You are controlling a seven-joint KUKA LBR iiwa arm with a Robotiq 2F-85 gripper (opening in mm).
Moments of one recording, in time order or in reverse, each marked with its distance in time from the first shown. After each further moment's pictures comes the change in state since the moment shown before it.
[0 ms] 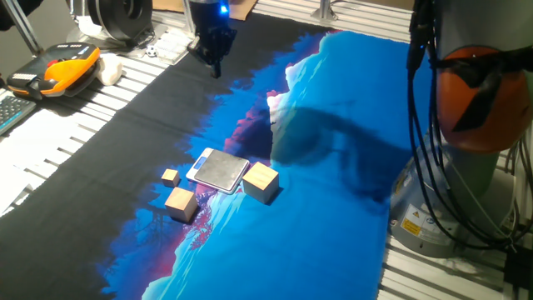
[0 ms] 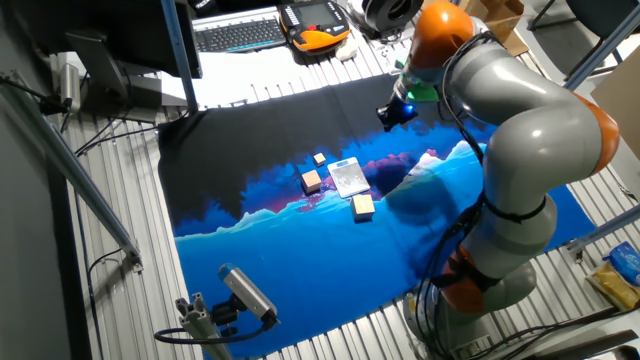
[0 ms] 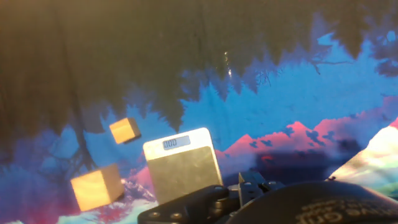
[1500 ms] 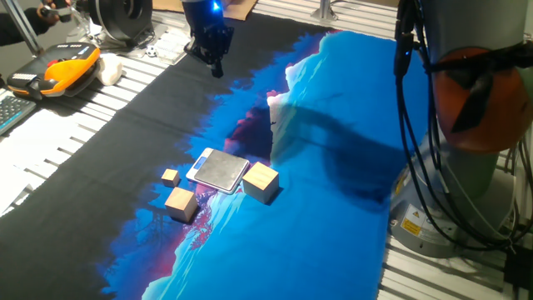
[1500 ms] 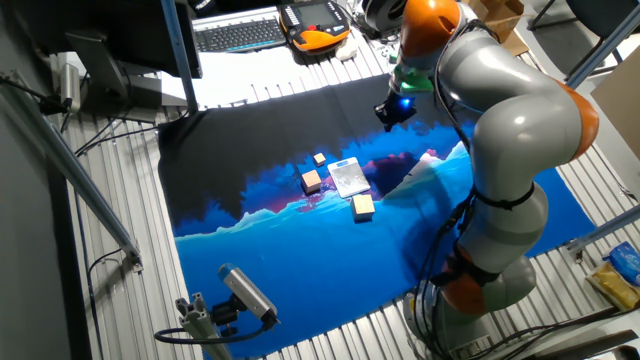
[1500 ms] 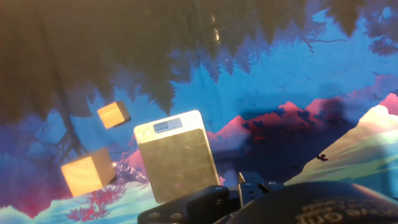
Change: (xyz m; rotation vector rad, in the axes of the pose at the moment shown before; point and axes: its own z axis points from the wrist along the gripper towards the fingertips) arm 0.002 -0.017 0.003 0.076 0.057 -0.012
